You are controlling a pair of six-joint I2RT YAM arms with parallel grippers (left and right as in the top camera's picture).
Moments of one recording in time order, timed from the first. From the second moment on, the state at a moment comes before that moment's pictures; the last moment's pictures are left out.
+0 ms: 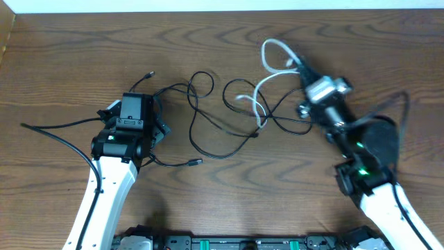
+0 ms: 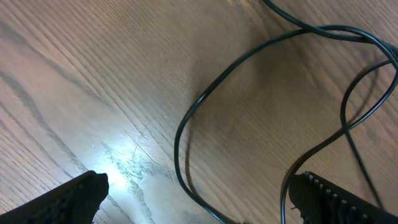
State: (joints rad) left arm -0.11 1.20 0.93 -0.91 -0.28 -0.80; right arm 0.35 1.04 0.65 0.73 -0.23 -0.40
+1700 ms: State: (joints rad) left arm -0.11 1.20 0.93 -0.91 -0.28 -0.80; right arm 0.12 1.09 1.46 -1.16 -0.16 -0.11
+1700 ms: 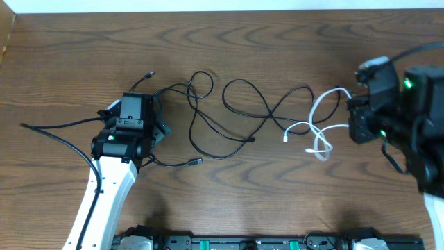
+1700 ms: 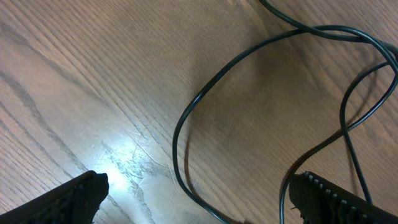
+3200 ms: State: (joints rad) left arm -0.11 1.20 0.93 -0.91 -0.28 -0.80; right arm -0.86 1.63 1.50 -0.40 0.24 -0.39
